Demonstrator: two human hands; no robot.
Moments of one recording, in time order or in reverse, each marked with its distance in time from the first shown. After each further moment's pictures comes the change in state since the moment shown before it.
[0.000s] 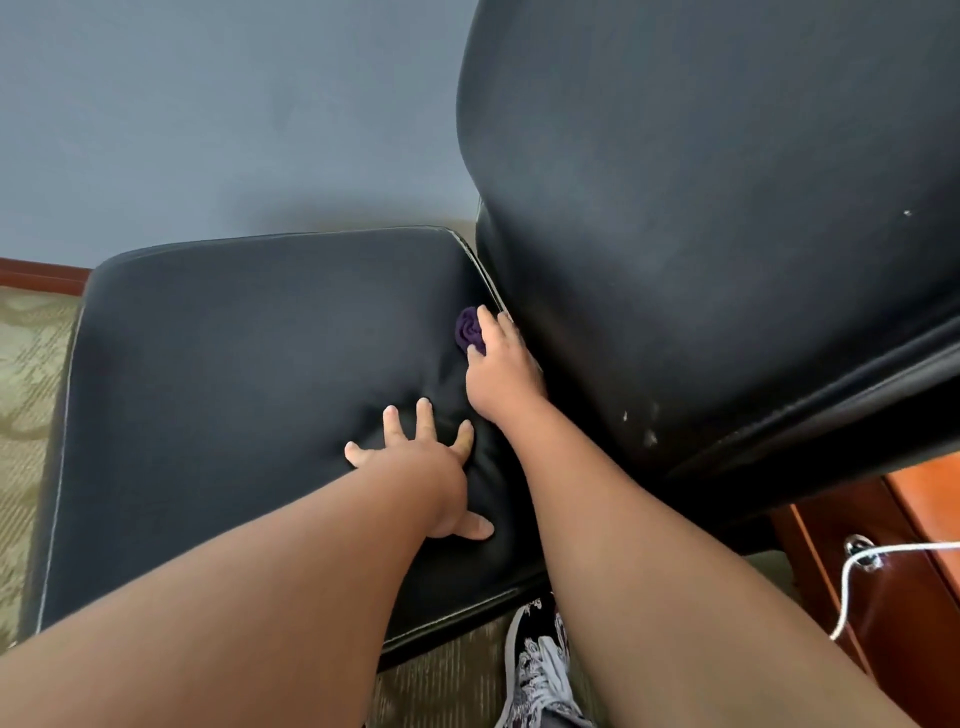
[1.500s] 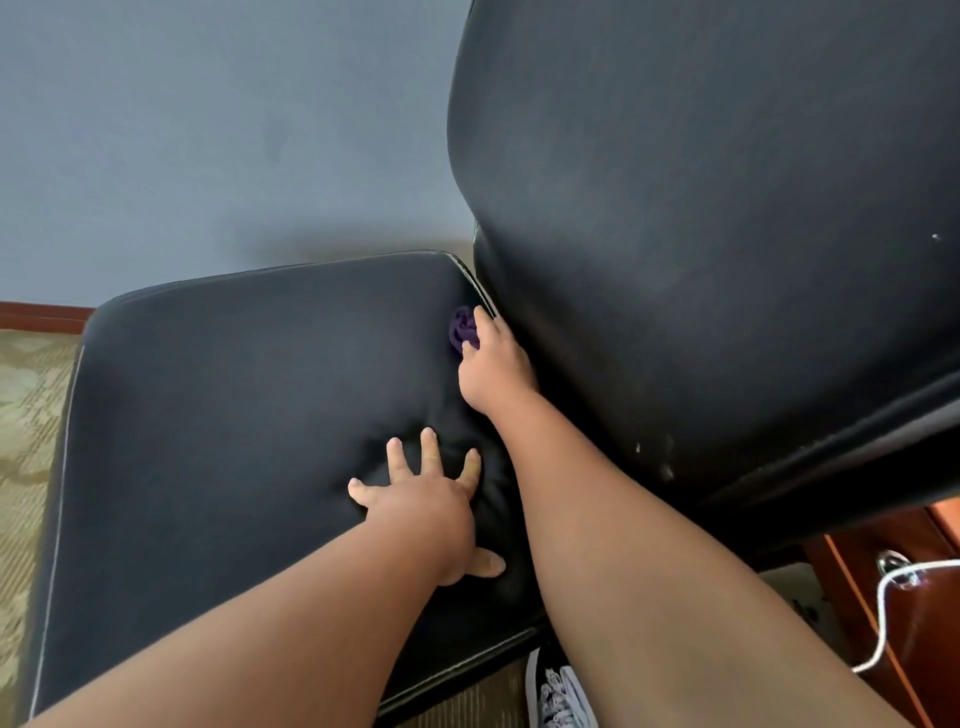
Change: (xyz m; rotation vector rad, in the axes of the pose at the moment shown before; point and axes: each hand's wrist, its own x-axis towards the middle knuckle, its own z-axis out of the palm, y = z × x) left_hand 0.005 0.001 0.004 0.004 0.031 -0.005; right_hand 0.037 -0.014 0.002 0.037 0.027 0.027
